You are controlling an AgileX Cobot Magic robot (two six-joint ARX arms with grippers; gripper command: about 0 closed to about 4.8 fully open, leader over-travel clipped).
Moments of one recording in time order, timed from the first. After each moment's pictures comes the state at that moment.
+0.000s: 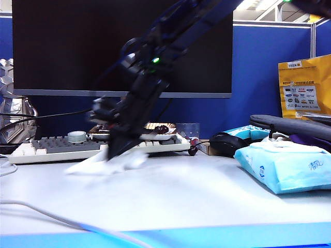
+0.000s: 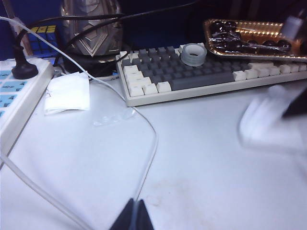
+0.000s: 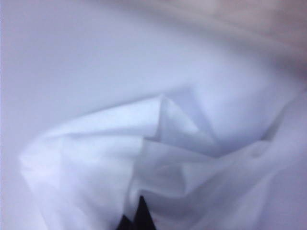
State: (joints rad) left arm 0.02 0.00 0.01 -0.16 0.00 0.00; right arm 0.66 2.54 2.33 -0.80 -0.29 -0.02
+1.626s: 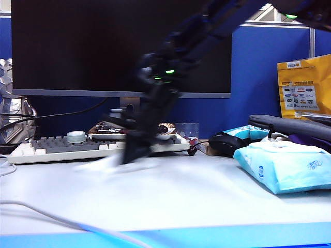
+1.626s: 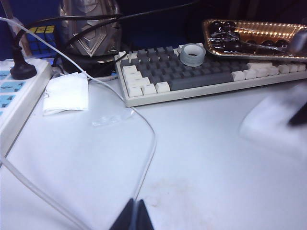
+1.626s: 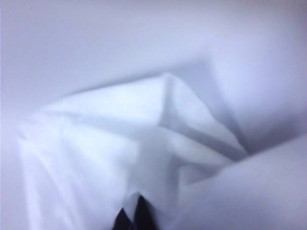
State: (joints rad) left arm 0.02 0.00 0.01 -0.16 0.00 0.00; right arm 0.60 2.58 2.34 -0.85 -0.42 0.10
